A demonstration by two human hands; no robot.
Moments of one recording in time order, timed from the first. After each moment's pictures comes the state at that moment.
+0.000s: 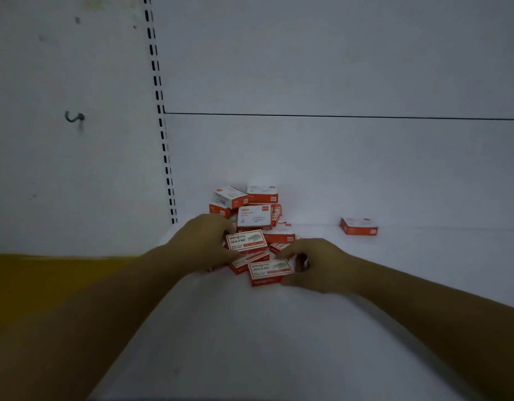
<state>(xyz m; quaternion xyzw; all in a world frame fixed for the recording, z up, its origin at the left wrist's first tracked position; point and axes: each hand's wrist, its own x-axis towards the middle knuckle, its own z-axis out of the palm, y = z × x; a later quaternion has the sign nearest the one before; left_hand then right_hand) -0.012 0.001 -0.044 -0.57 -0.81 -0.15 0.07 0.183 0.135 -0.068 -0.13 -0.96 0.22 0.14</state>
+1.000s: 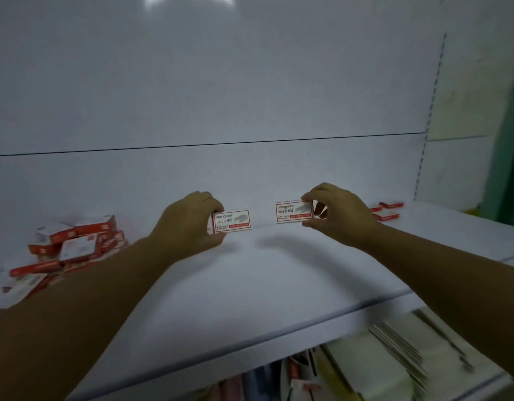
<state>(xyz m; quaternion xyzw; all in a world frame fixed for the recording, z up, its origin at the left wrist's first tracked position) 0.234 0.120 0.012 -0.71 -0.61 -0.20 0.28 0.506 0.232 0.005 -0.34 -0.88 -0.04 0.33</state>
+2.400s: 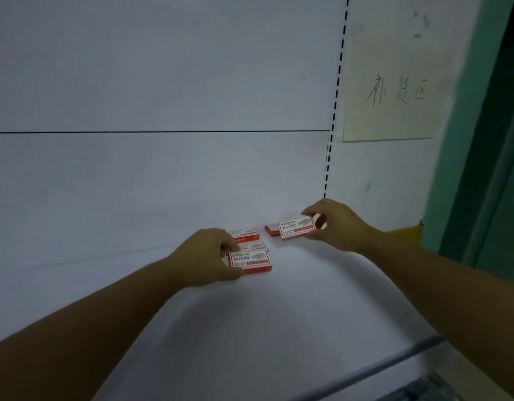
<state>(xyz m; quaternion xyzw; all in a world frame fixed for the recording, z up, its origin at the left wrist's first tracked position) 0.560 0.458 -0.050 -0.72 -0.66 -0.22 -0.01 0.812 0.592 -0.036 -0.38 -0.88 0.07 0.28</state>
